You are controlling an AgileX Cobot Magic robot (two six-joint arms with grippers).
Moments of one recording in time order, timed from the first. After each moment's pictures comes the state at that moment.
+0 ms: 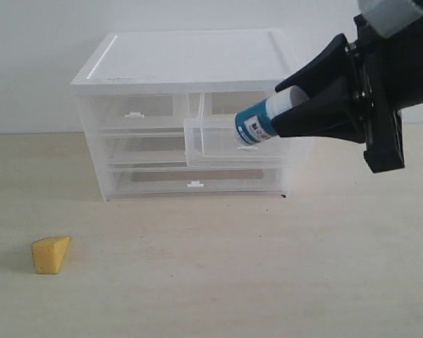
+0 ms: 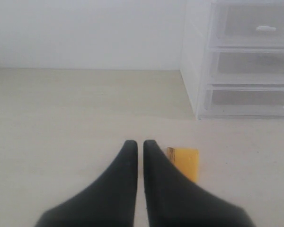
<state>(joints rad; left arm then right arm) 0.03 0.00 0.00 -0.02 0.28 0.00 0.19 1.30 -1.06 1.11 1.00 -1.82</state>
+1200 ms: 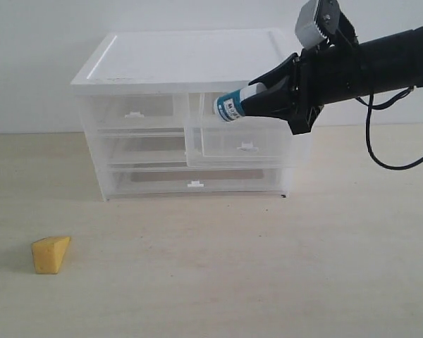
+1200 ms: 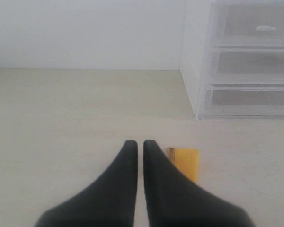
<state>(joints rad) 0.03 0.00 0.00 -0.02 0.28 0.00 0.14 1.82 -1.32 1.39 0.97 -2.03</state>
